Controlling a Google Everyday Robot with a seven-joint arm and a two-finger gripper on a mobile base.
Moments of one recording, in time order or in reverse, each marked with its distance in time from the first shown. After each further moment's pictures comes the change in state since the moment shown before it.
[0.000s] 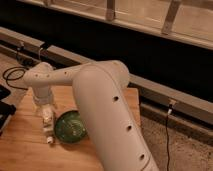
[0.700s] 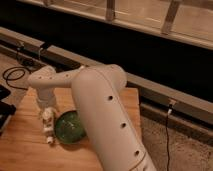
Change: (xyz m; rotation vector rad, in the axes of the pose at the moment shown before) arm 0.004 -0.003 0.035 -0.029 0.065 0.003
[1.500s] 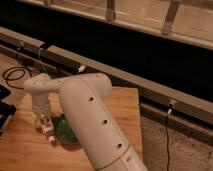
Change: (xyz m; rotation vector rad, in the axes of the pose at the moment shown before) arm -0.005 0.022 0.048 -0.039 0.121 -0.052
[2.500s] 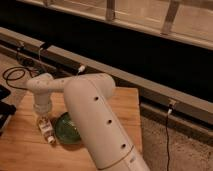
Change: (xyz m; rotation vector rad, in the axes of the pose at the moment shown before) arm 0.000 0.002 0.000 -0.041 -0.026 -0.013
